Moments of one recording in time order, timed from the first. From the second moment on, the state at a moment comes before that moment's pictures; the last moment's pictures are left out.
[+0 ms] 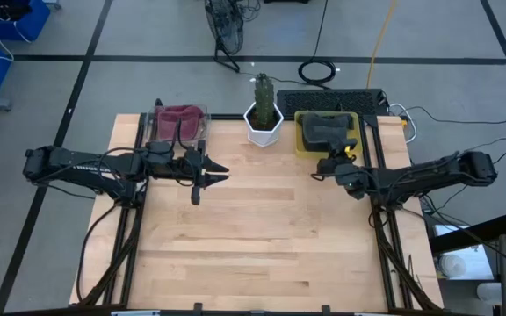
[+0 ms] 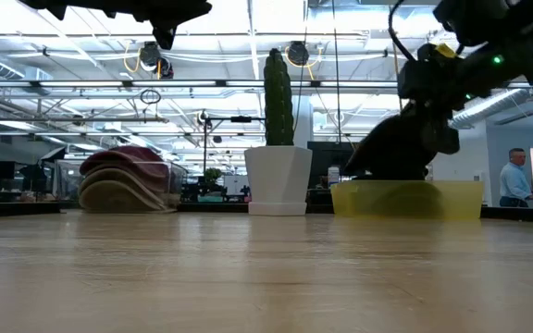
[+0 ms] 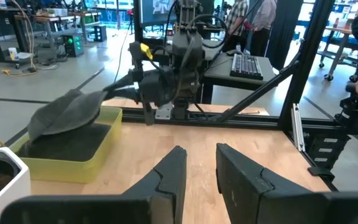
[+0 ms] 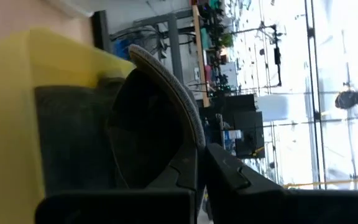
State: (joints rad) left arm 0.04 1.00 0.68 0.23 0.08 -0.06; right arm -0.01 1.01 0.35 0.26 1.23 -0.99
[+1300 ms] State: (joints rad) left arm 0.04 1.00 0.68 0.23 0.08 -0.06; right arm 0.18 1.00 0.29 0.82 1.39 -0.97
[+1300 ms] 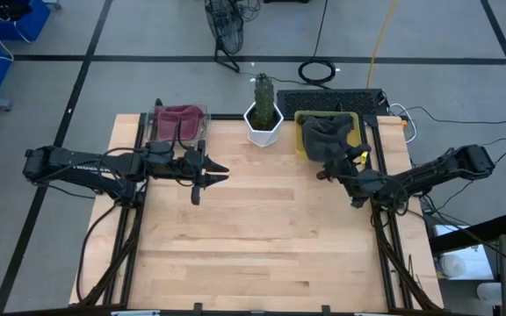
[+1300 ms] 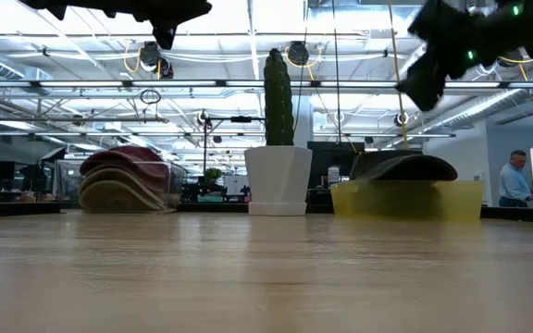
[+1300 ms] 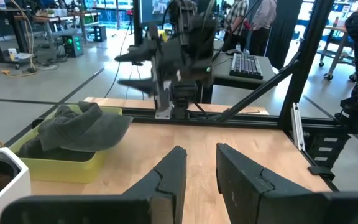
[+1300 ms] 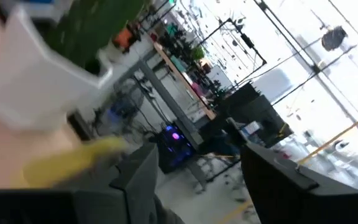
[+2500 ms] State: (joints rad) left arm 0.04 1.00 0.68 0.23 0.08 -0.04; right arm -0.21 1.04 0.74 -0.39 0.29 0.05
